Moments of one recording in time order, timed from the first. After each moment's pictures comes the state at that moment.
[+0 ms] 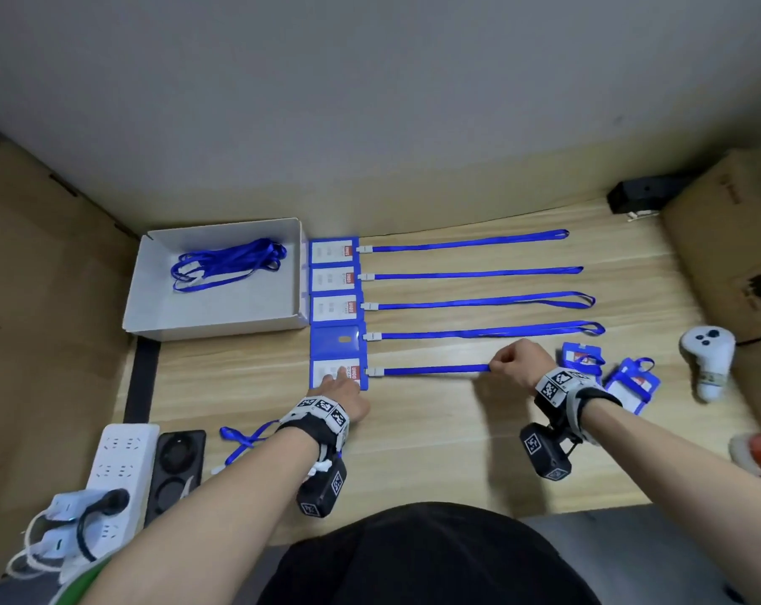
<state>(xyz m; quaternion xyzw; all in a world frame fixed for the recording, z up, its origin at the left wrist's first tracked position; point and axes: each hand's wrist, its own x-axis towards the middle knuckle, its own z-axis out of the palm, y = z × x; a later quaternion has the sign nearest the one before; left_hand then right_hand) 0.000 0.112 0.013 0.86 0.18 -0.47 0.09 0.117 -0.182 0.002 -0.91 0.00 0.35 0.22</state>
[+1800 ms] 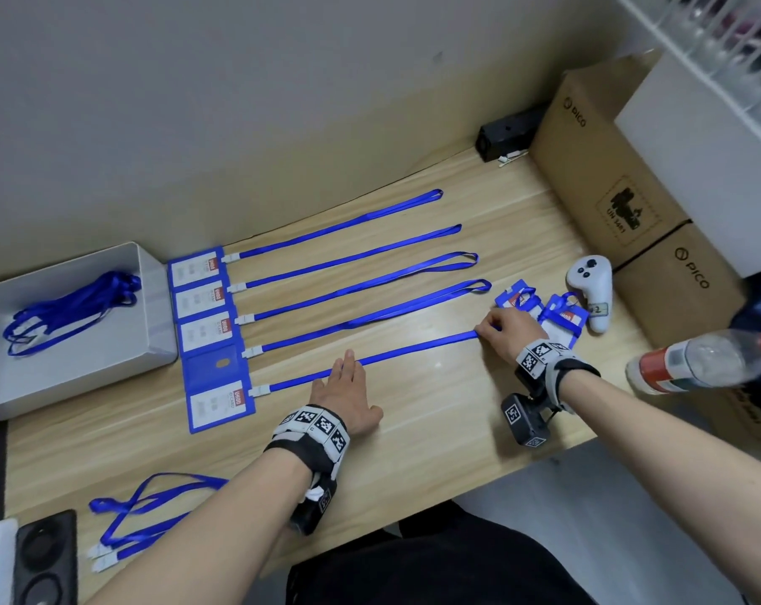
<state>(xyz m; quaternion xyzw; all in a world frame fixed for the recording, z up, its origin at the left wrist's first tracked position) 0.049 -0.063 -0.013 0.89 -0.03 -0.46 0.02 0.136 -0.353 -0.054 -0.94 0.06 0.23 0.24</state>
